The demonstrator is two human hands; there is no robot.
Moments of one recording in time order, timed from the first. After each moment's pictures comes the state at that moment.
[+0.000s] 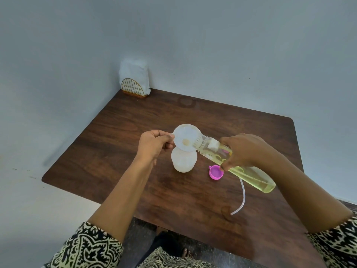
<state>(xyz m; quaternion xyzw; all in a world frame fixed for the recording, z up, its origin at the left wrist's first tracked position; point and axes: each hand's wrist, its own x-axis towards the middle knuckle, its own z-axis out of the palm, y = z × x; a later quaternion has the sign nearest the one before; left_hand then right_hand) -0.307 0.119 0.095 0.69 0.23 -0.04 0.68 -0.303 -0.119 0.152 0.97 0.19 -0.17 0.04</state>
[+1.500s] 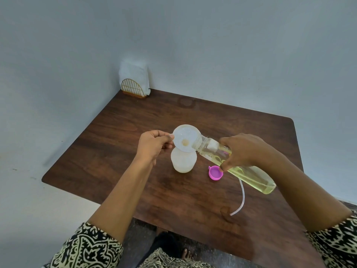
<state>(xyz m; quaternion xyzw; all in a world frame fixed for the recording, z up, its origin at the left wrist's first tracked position) -0.307 0.117 0.097 0.69 0.23 -0.04 0.68 -0.300 -0.118 0.155 0.96 0.20 -0.20 0.03</state>
